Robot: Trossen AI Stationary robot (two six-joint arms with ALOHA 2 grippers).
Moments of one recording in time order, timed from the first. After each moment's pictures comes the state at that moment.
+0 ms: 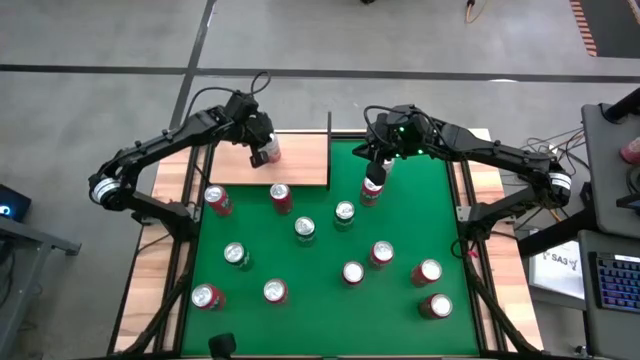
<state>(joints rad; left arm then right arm) 0.76 1.37 1.14 -0.64 0.07 0.47 -0.40 1.35 1.27 -0.48 -0.16 -0.11</state>
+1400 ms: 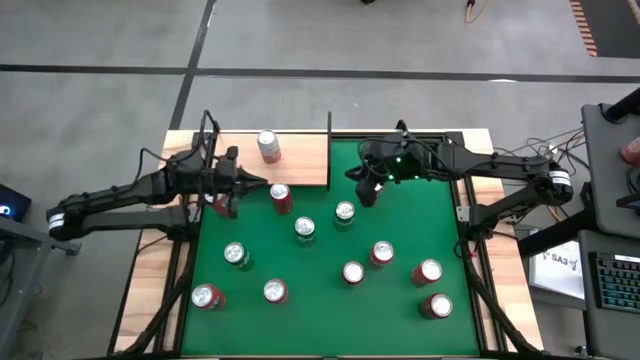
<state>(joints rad) 0.31 0.66 0.58 -0.10 0.18 0.02 -0.17 1.35 1.27 -0.50 0.02 0.33</state>
